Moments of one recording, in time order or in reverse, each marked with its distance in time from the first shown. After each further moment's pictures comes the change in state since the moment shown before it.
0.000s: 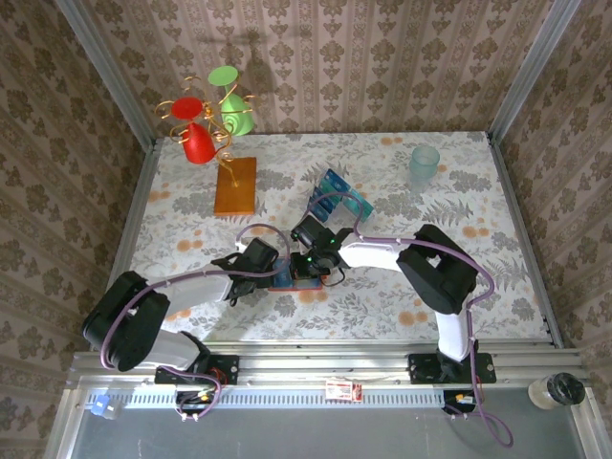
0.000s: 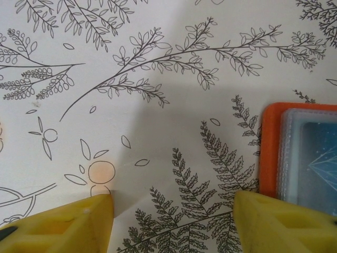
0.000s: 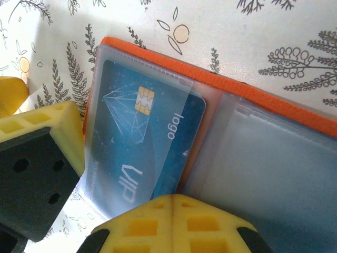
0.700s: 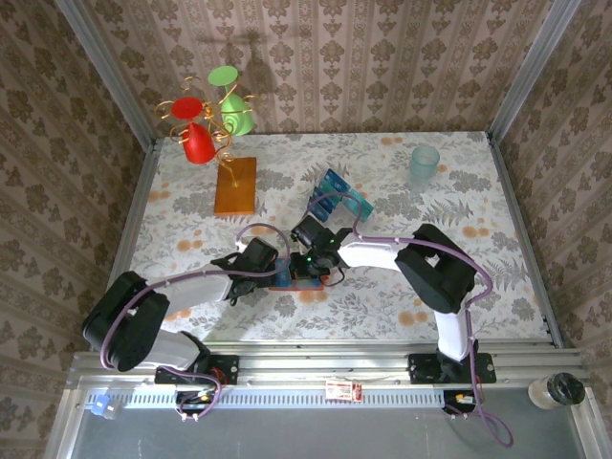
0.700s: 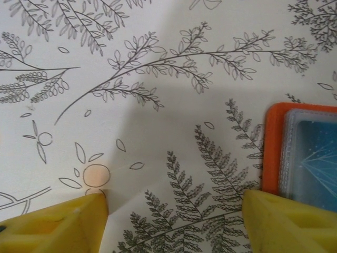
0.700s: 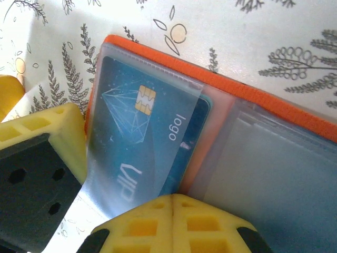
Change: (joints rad) left arm 0.001 -0.010 0.000 0.008 0.010 0.002; right arm -0.005 0.000 -0.012 0.010 -0.005 0.005
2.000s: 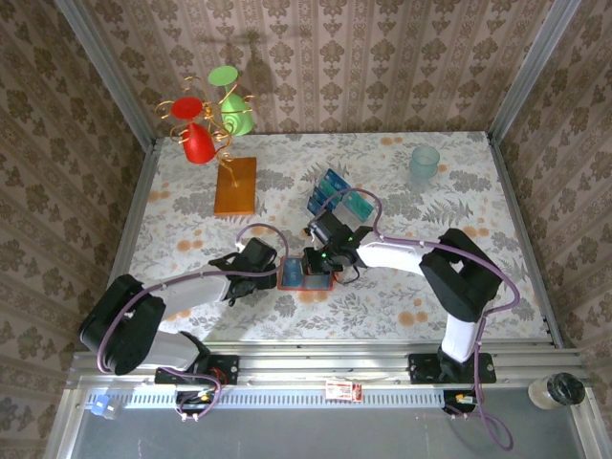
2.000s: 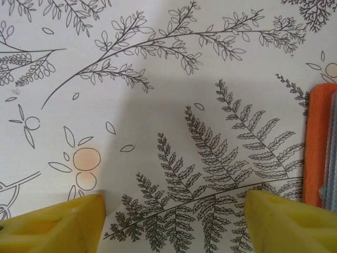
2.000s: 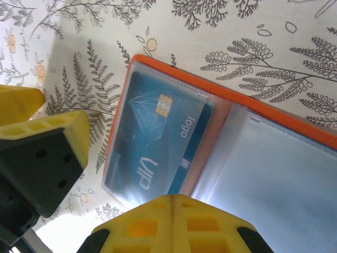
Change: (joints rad) left arm -0.002 -0.018 0.003 -0.035 0.050 0.001; right arm -0.055 -0.131 -0.101 0.010 -0.011 -0.023
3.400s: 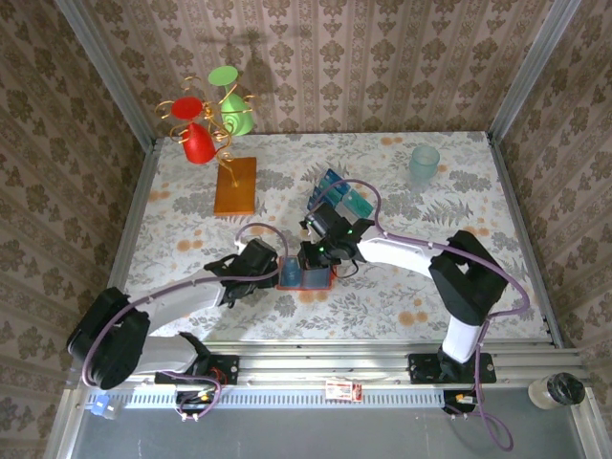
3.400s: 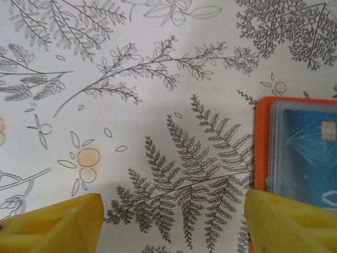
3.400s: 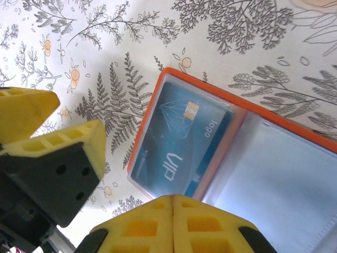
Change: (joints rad) left arm -0.042 -0.112 0.002 -0.039 -0.045 -0.023; right arm 0.002 -0.049 0.081 -0.110 0.021 -0.056
